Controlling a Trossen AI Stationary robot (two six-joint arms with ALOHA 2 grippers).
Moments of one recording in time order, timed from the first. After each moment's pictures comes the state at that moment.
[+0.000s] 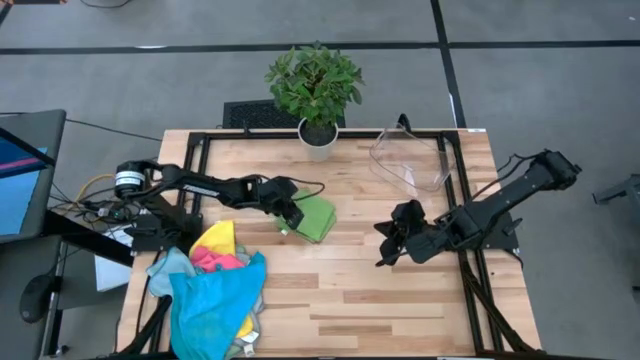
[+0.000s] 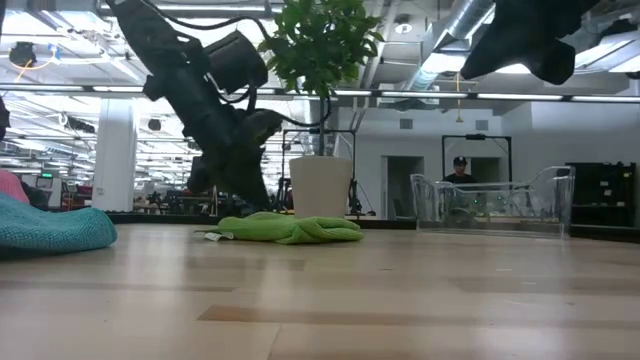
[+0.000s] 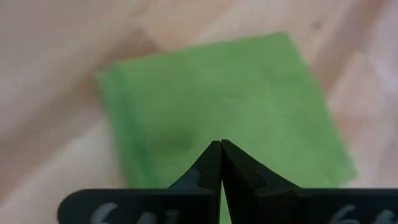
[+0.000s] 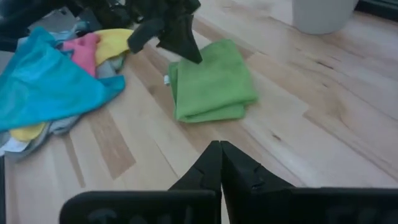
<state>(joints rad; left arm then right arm) 0.20 1.58 0.74 -0.04 -0.01 -0.62 0.50 1.17 0.83 -0.52 0.68 0.94</state>
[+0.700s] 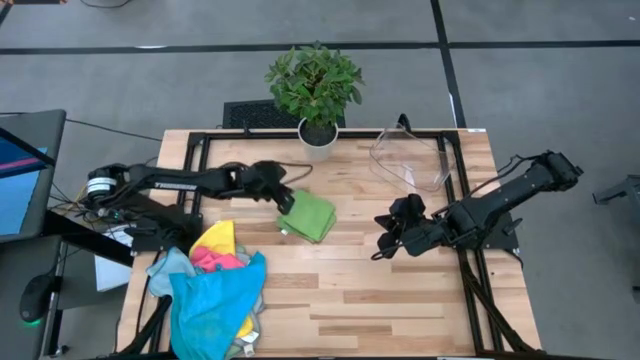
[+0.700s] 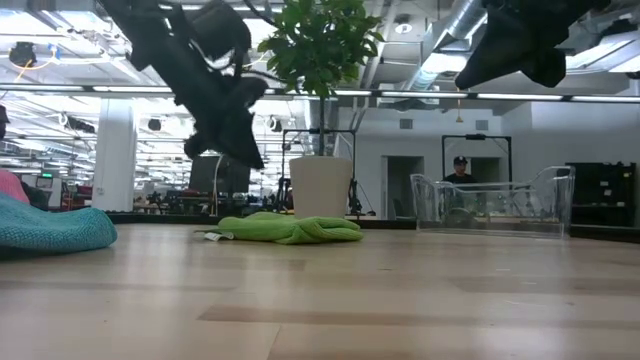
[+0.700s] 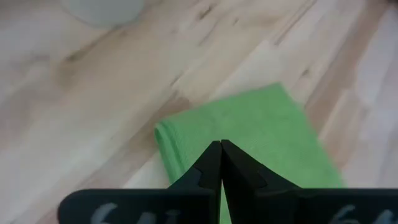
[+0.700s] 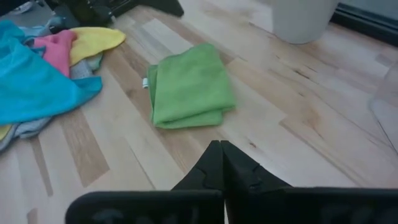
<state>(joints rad) 0.23 1.38 0.74 -0.15 -0.12 -0.51 0.44 1.17 0.83 -0.55 0.68 0.88</state>
